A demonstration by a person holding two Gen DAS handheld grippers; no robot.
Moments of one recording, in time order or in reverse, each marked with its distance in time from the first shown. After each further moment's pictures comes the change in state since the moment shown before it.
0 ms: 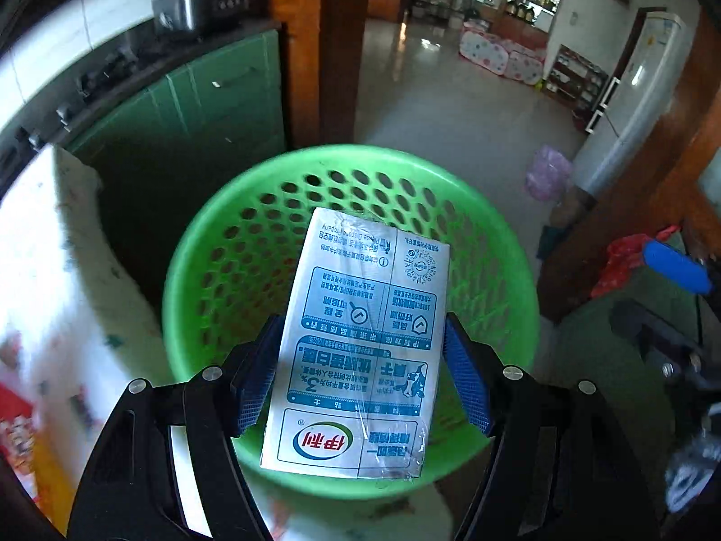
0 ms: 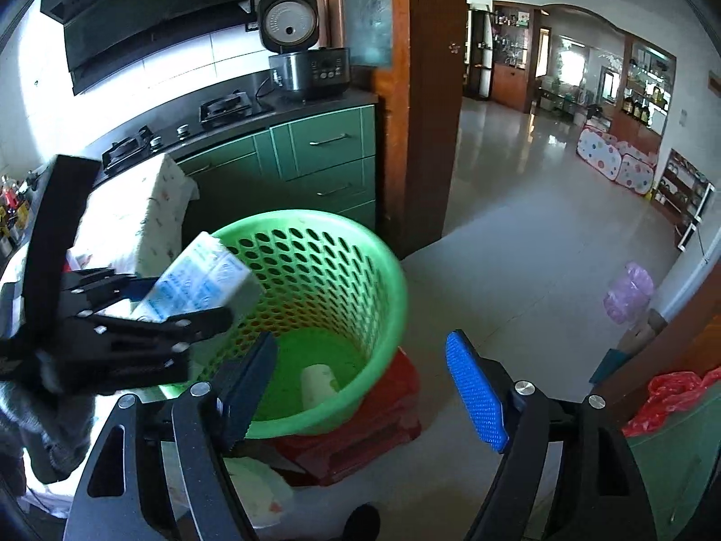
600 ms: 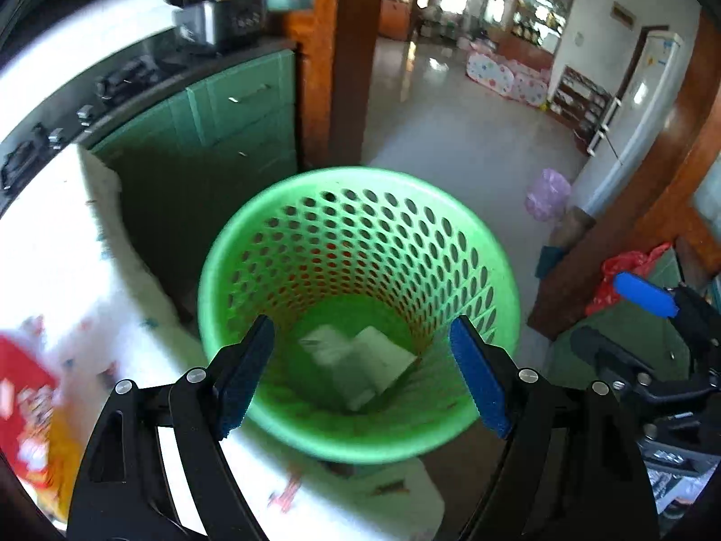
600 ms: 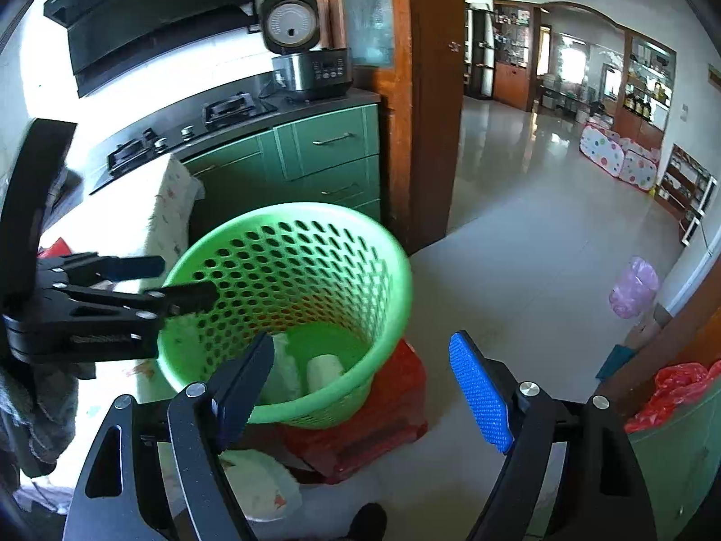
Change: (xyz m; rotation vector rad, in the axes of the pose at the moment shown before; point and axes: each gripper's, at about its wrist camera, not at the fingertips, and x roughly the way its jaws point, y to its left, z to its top) left arm -0.062 0.008 -0.028 -0.028 -0.097 0.053; right arm -0.010 0.007 -0.013 0.005 -0.007 0.031
